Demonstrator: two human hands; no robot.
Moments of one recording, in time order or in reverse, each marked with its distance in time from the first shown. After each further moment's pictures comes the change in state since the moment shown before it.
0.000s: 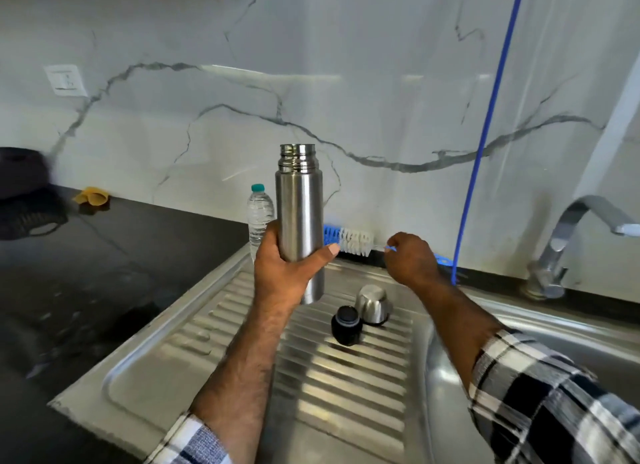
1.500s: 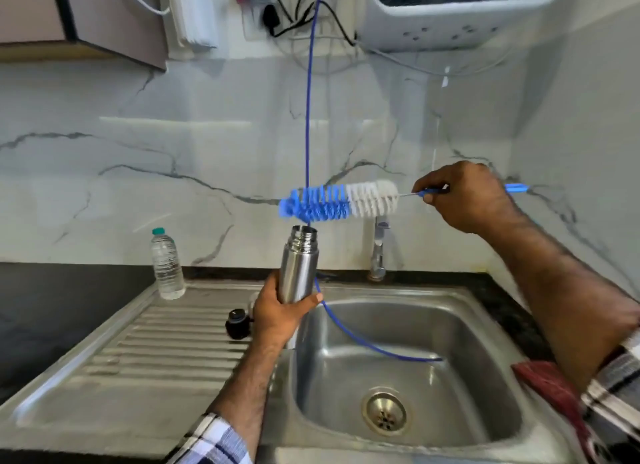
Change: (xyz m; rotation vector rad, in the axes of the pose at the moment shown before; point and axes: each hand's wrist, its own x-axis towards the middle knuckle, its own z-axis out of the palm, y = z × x) left_hand -0.142 0.037 0.122 0.067 -0.223 -0.005; right_hand -0.194 0.080 -0.367 -0.199 0.429 -0.115
